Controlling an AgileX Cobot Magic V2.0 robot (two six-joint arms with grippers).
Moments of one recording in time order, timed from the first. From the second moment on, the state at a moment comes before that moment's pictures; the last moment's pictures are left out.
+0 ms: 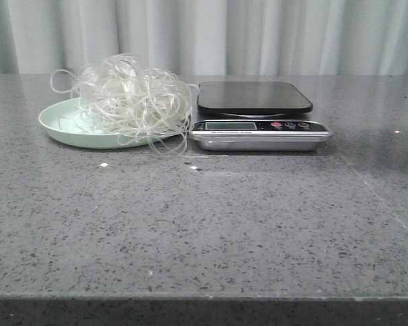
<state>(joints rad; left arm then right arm) -0.34 0.00 -0.36 -0.35 0.52 0.34 0.47 1.12 -1.11 0.01 0.60 0.04</state>
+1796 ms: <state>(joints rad) -0.25 0.00 -0.29 -0.24 0.46 0.33 0.47 0.06 -0.33 0.00 0.27 0.04</state>
